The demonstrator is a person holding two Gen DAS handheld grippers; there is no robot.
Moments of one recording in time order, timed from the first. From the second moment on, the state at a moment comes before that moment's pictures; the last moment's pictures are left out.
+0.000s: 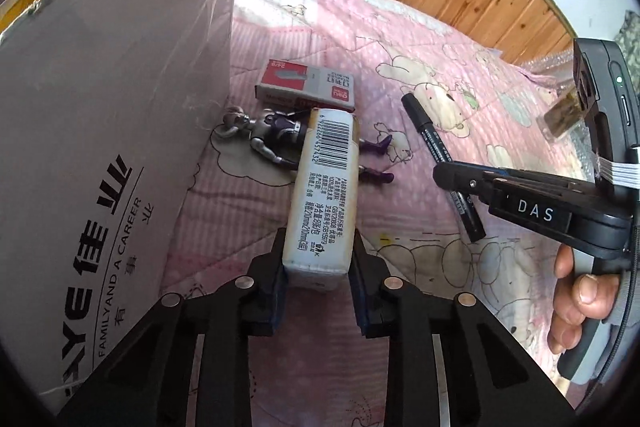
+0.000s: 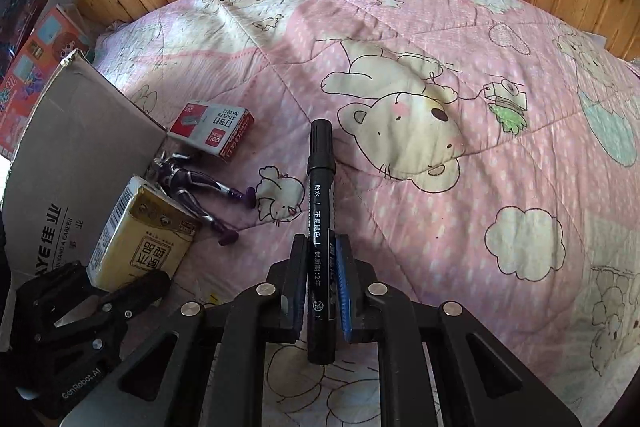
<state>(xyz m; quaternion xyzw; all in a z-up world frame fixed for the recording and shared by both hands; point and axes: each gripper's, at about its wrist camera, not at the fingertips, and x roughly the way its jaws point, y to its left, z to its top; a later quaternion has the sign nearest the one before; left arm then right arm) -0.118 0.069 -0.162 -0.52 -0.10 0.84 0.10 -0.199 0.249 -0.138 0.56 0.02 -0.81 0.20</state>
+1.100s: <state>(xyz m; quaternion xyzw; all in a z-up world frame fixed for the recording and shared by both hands) -0.037 0.072 -0.065 -0.51 -0.04 0.86 0.03 -0.094 0.249 -0.058 0.52 -0.14 -0.80 0.26</state>
